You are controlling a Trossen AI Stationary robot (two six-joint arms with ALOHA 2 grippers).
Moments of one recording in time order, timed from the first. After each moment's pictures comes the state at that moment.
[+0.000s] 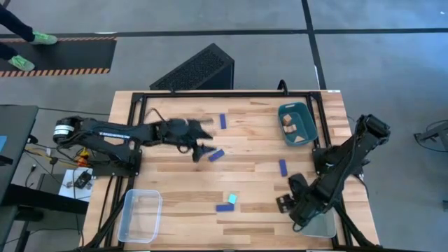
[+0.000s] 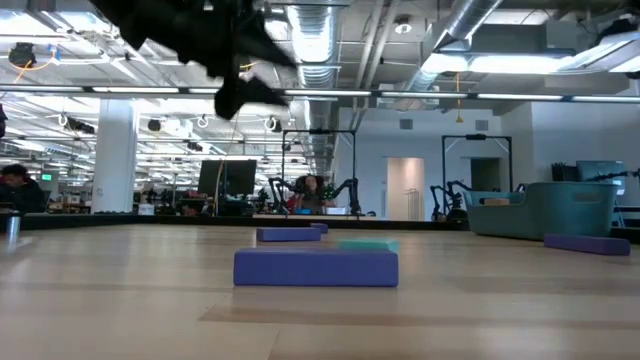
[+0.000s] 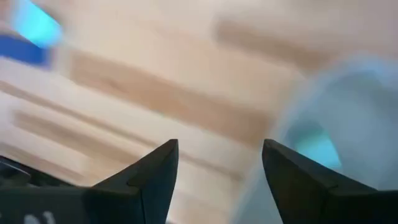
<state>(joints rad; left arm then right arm) 0.12 1.24 0.72 0.14 0.07 -0.46 0.80 1.49 1.14 -1.07 0.17 2.08</state>
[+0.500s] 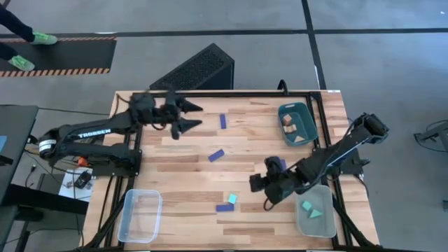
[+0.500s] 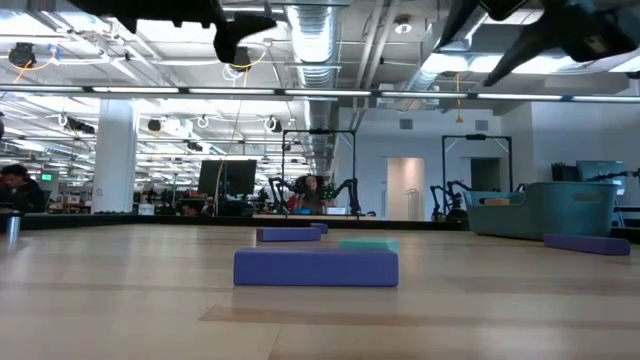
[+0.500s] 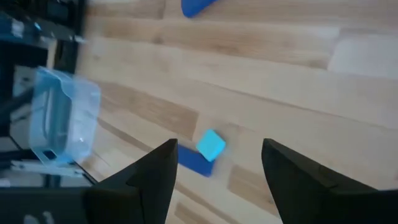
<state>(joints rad) 0.40 0.98 0.72 0.29 0.38 -0.33 0.54 1.49 1.15 -0.67 0.47 1.83</state>
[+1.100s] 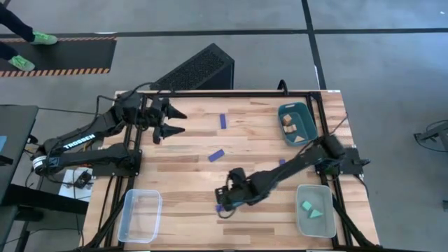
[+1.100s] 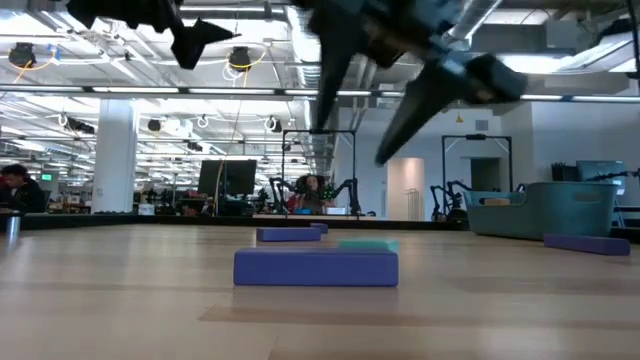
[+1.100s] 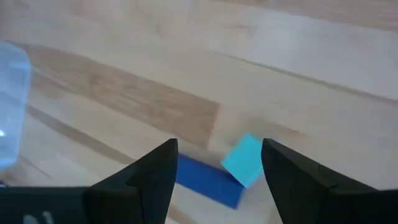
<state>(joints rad) 0.54 0.75 0.69 -0.13 0.58 -0.22 0.42 2.05 1.65 -0.77 0.27 1.68</state>
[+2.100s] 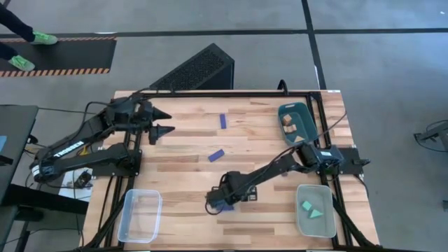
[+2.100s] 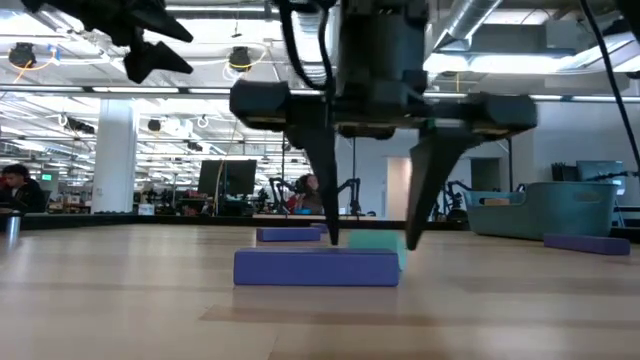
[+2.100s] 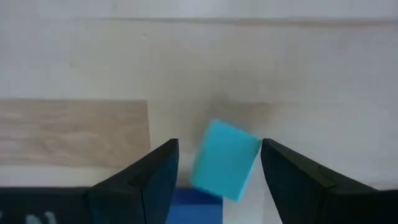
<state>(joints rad) 0.54 0.56 0.69 -0.52 0.27 -0.22 0.35 2.33 1.94 -1.12 0.05 1.91</state>
